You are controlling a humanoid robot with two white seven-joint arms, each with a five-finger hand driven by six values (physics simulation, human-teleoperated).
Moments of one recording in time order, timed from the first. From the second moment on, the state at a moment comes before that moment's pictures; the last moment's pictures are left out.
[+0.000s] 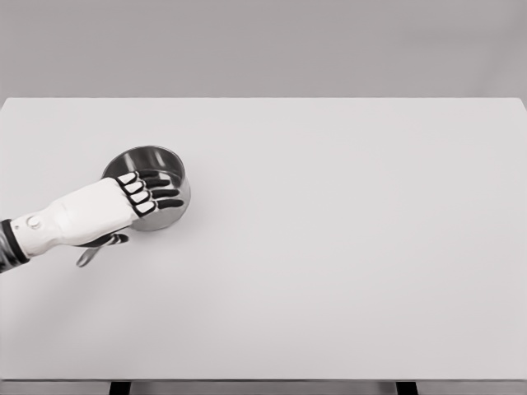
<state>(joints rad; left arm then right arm) -0.33 1.10 -0.71 -1.77 -0.60 -0.48 0.14 -0.04 0.00 0.16 0.14 0.07 -0.28 0.27</state>
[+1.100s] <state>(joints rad) -0.33 1.15 -0.65 -1.77 -0.60 -0.51 0.14 -0.04 0.00 0.16 0.14 0.07 -0.28 0.27</state>
